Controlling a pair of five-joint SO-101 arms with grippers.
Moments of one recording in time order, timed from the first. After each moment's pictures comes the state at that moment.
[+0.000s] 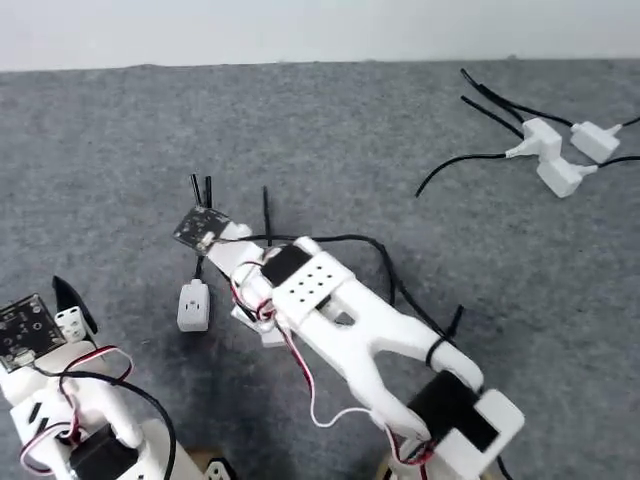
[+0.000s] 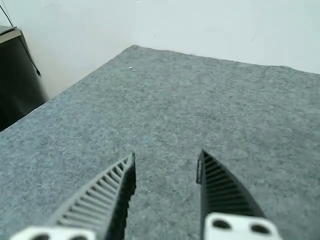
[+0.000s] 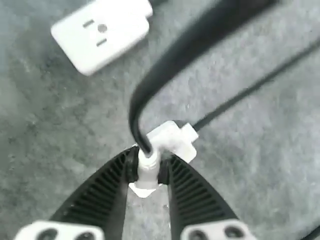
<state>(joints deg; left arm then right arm) -44.7 -103.5 81.3 53.8 -0.4 -46.9 1.9 20.2 60.2 14.4</state>
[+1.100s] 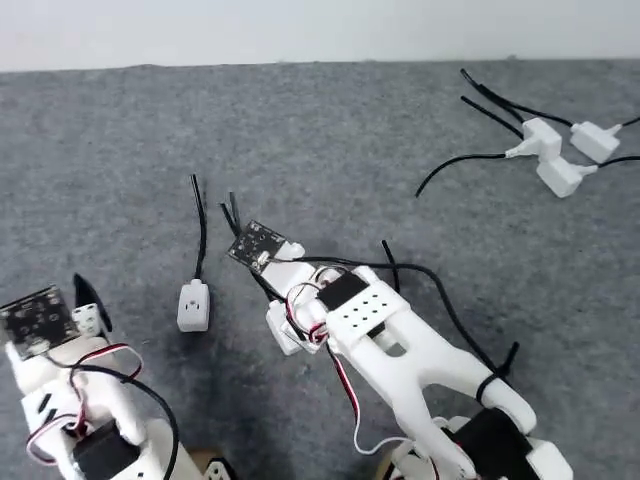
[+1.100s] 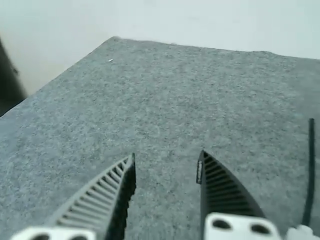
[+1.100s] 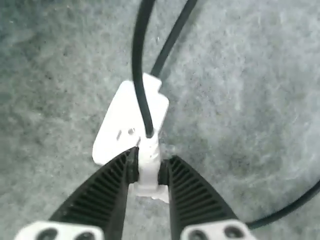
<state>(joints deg) -39.4 -103.5 84.3 53.7 -2.2 -40.4 -13.9 41.4 53.6 17.6</state>
